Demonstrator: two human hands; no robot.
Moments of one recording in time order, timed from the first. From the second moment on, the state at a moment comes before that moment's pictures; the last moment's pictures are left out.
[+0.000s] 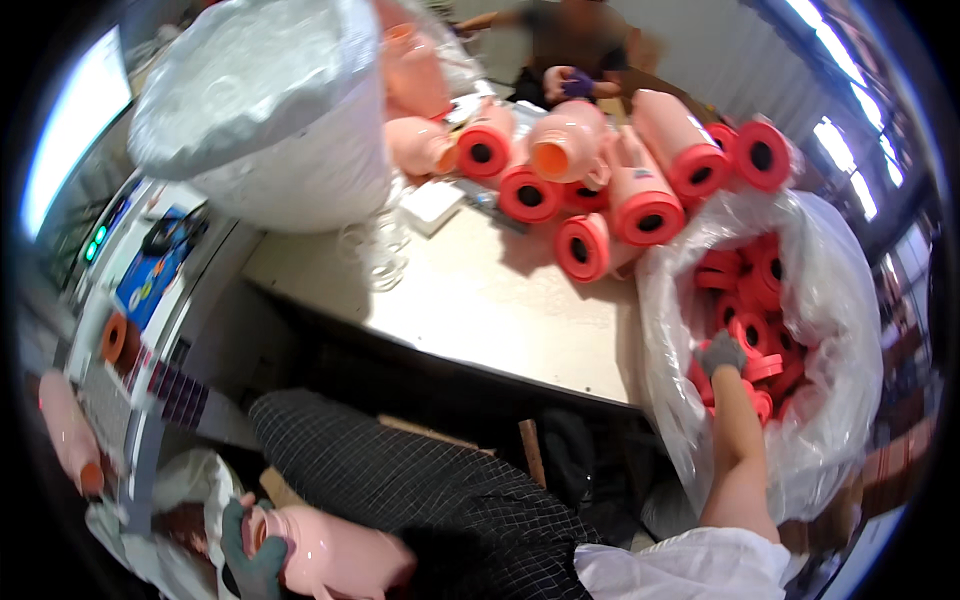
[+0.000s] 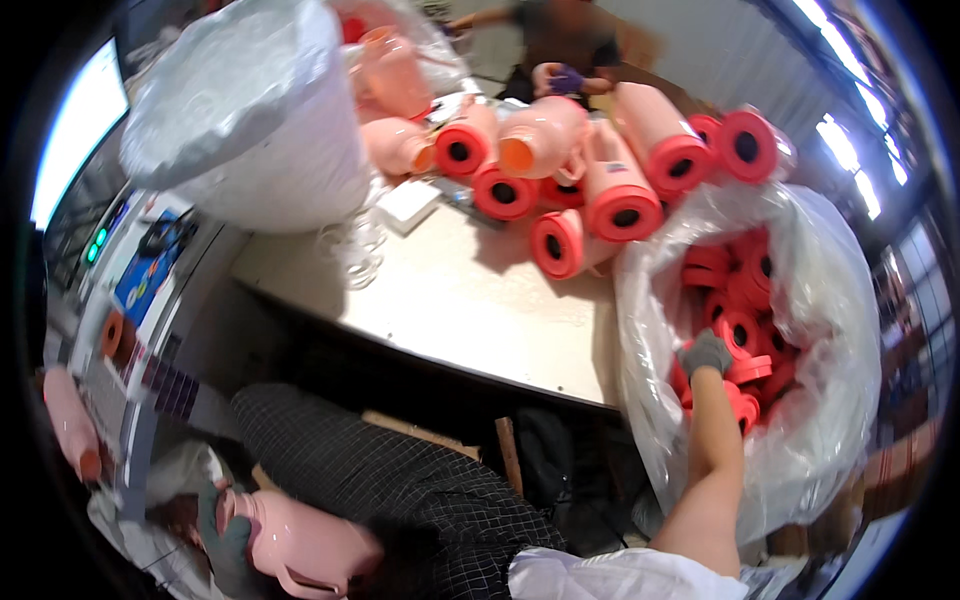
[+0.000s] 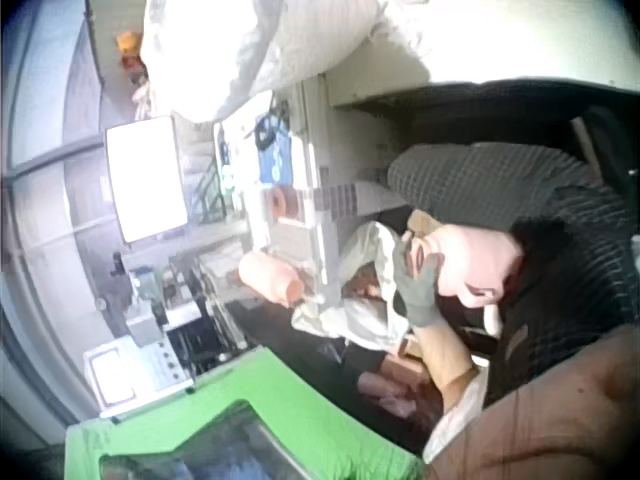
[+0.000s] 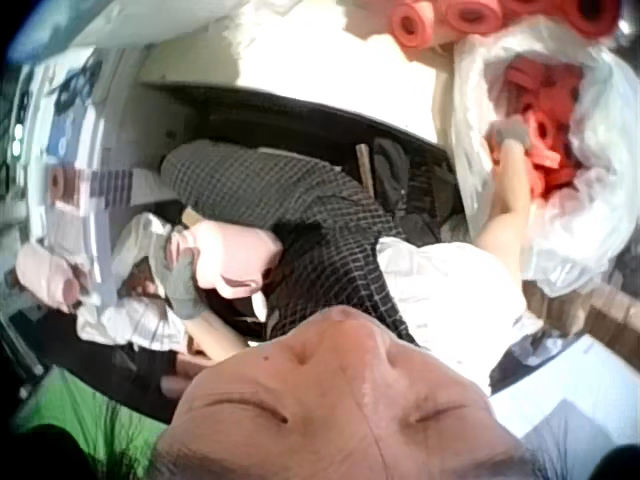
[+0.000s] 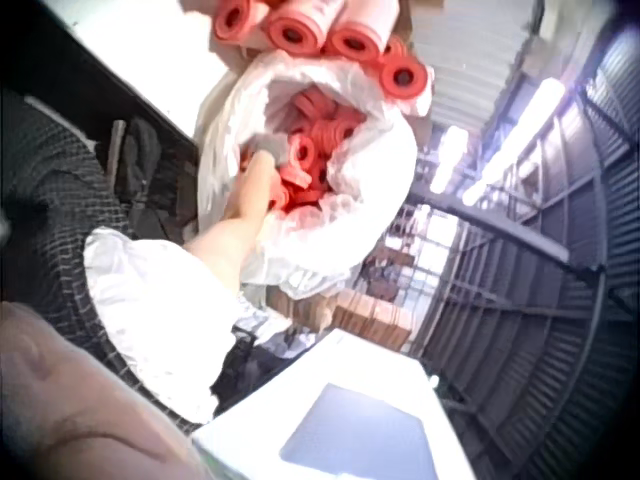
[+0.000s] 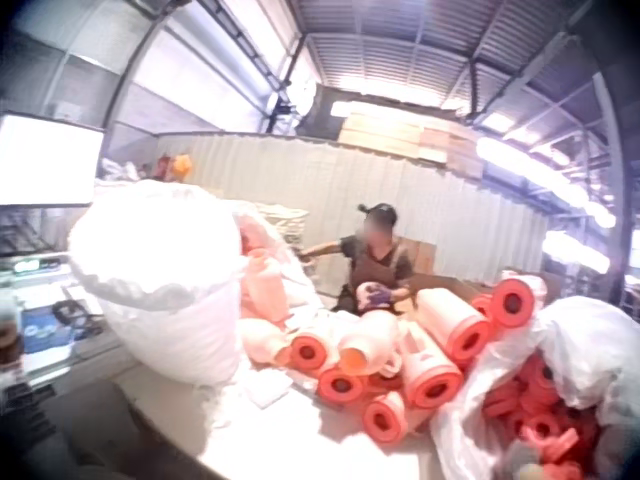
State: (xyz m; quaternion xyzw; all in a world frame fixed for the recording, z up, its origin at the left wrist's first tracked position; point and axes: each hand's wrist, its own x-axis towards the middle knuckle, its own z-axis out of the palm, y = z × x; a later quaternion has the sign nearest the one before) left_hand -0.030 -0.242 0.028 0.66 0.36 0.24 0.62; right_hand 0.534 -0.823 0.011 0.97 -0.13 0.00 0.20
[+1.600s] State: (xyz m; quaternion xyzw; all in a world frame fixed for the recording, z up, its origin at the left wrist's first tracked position) left_hand -0.086 -0.317 -0.047 0.38 0.46 0.57 0.57; right_hand 0.224 -0.297 0.034 0.42 0.70 -0.11 -0.56
